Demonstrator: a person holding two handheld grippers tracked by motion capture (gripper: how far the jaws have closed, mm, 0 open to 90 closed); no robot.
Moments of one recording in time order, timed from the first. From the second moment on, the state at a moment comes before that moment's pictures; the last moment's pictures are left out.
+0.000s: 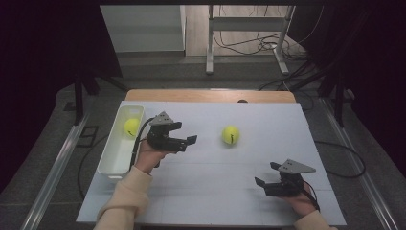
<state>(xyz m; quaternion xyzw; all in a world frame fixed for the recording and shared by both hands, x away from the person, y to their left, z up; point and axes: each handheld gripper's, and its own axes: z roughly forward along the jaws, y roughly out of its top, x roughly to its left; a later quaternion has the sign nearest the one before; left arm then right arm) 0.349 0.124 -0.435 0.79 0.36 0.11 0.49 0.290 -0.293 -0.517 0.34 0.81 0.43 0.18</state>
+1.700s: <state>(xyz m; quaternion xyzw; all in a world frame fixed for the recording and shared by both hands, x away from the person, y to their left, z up) 0.379 0.056 -0.455 0.83 0.33 0.09 0.43 0.292 -0.288 -0.518 0.33 0.82 0.43 0.17</state>
